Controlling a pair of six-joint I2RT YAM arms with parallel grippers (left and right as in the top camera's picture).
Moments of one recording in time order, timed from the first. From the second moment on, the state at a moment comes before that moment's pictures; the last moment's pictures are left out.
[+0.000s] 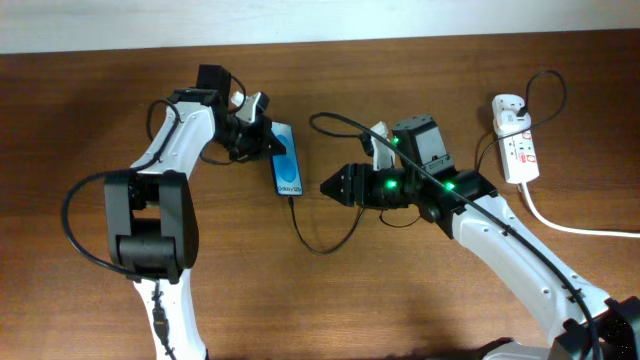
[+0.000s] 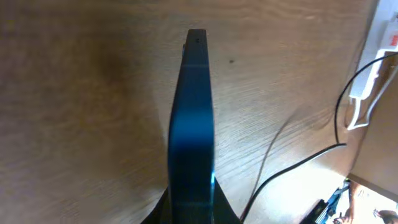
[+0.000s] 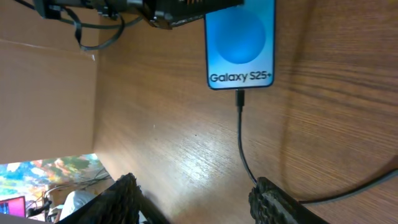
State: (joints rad) left arm -0.10 2.22 1.73 -0.91 0.67 -0.15; right arm 0.40 1.48 1.04 -0.42 -0.65 0.59
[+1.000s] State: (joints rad) left arm -0.10 2.06 1.80 -1.01 0.23 -0.16; right arm 0.32 1.45 1.14 -0.75 -0.55 0.45
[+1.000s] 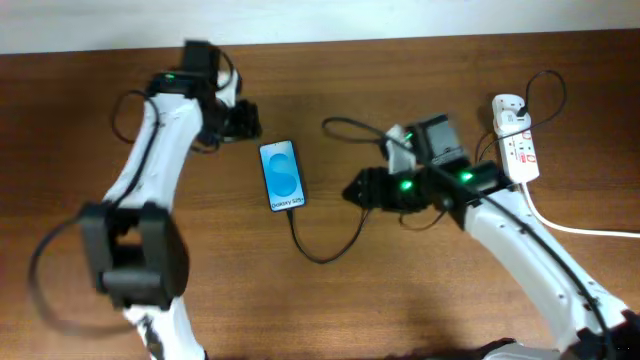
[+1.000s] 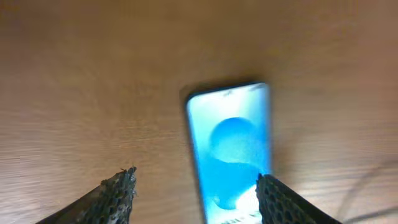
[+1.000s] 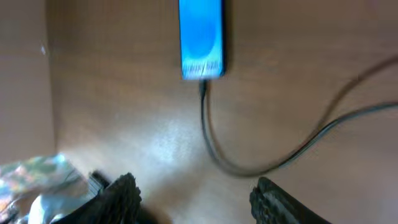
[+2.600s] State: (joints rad) left arm -0.10 1.69 1.83 -1.01 0.22 -0.16; right arm -0.47 2.10 1.40 -0.34 -0.11 0.33
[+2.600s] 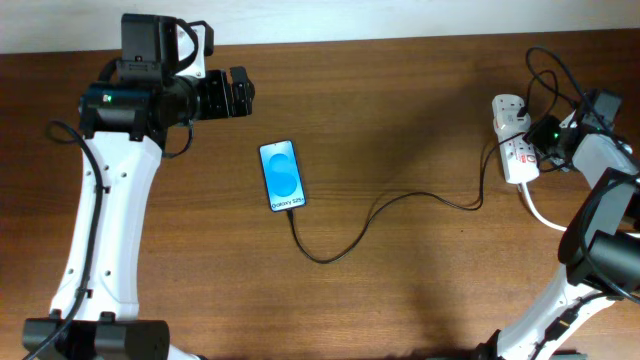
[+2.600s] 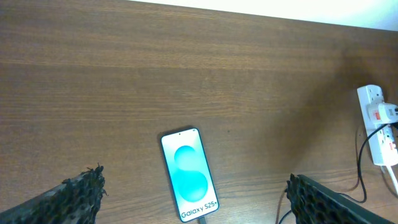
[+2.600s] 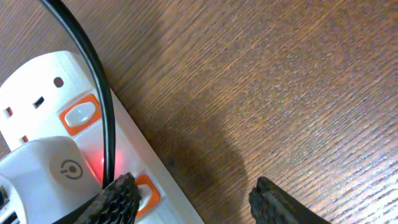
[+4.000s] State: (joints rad) left arm -0.10 1.69 1.83 -1.01 0.22 -0.16; right arm -0.61 1.69 1.54 -0.77 -0.33 0.25
